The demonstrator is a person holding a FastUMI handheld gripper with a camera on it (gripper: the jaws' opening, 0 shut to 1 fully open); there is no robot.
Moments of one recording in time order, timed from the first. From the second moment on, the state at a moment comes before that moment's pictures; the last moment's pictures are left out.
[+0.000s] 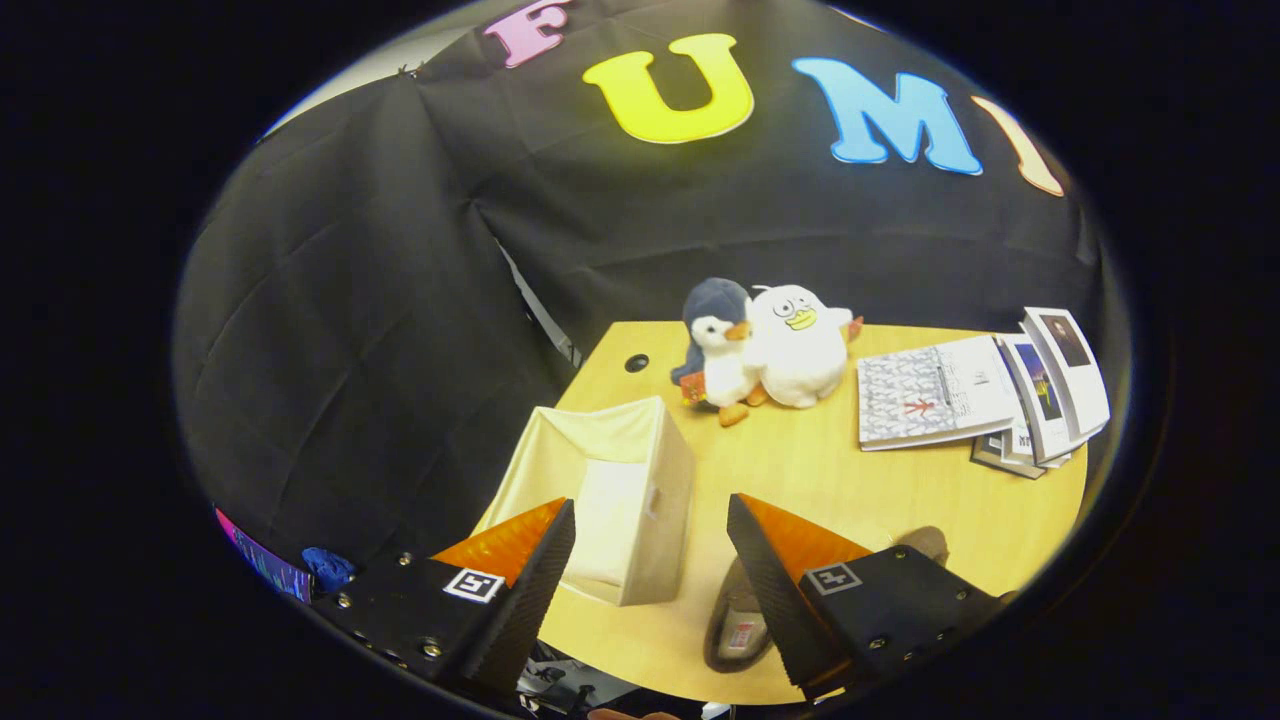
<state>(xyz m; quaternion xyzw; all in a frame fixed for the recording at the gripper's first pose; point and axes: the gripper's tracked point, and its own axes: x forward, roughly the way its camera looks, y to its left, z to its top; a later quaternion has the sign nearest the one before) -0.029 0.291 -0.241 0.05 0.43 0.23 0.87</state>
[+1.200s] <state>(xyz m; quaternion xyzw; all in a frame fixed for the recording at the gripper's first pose) -0.116 0.186 -0.428 -0.01 0.59 0.18 0.78</state>
